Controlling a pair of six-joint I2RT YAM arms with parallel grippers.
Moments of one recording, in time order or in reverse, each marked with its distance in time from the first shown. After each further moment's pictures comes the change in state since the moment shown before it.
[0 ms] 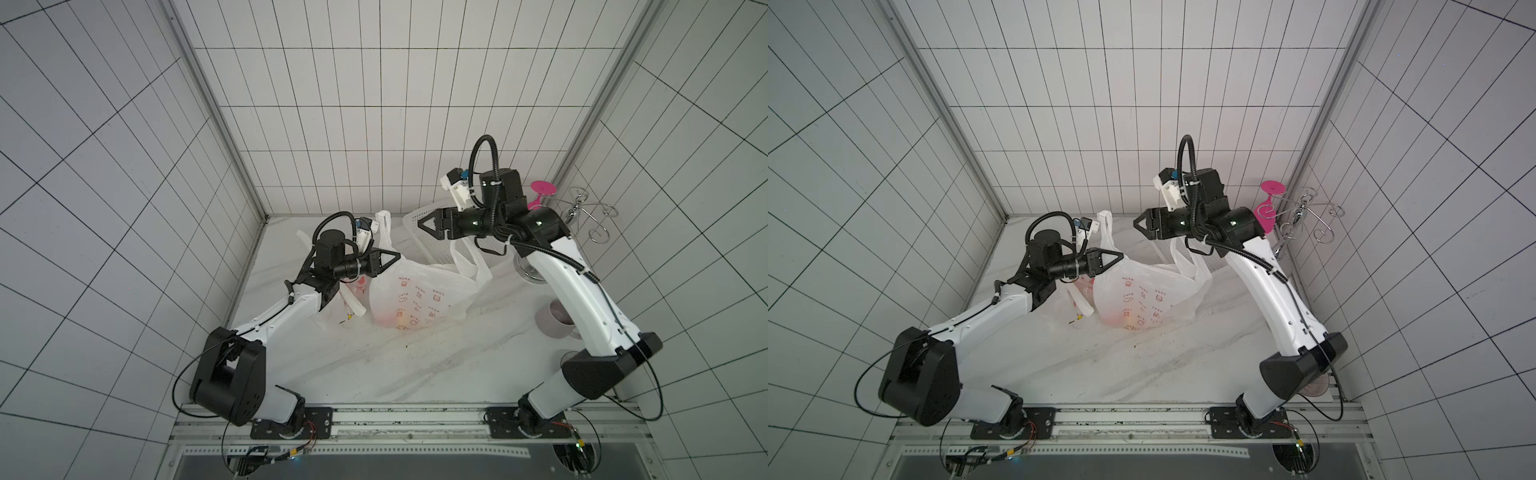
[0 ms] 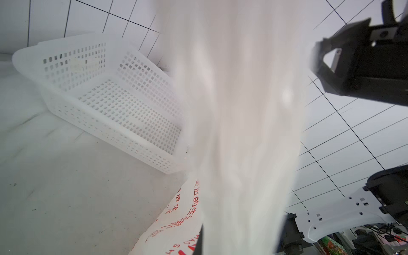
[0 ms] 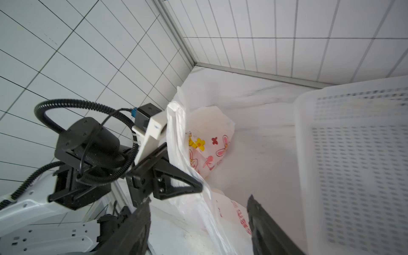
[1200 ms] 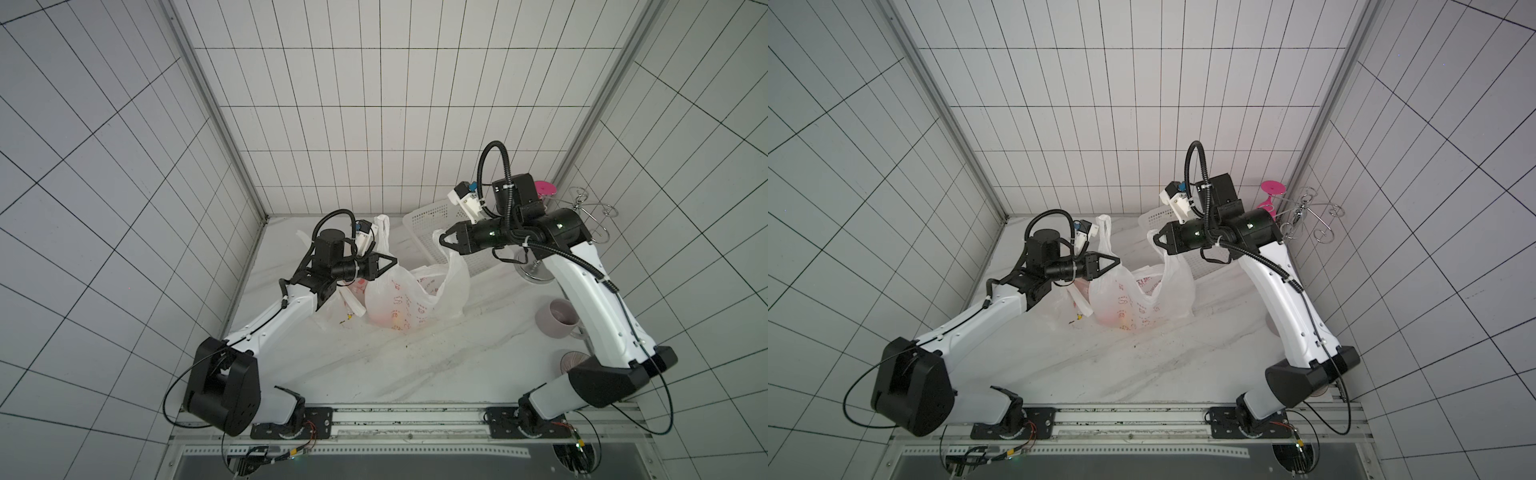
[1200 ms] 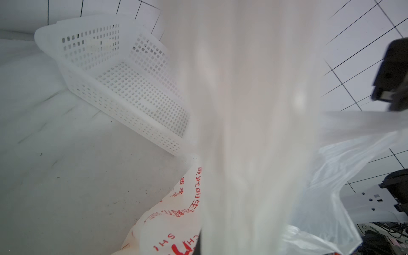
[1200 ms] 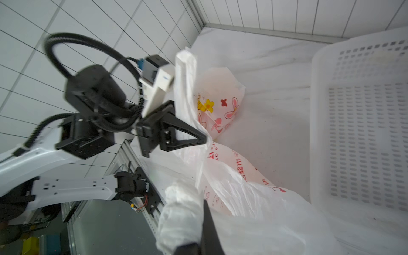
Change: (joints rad) left arm -0.010 -0.056 0.024 -0.237 -0.049 0.093; right arm -0.051 -0.048 0.013 -0.113 -0.215 -0.004
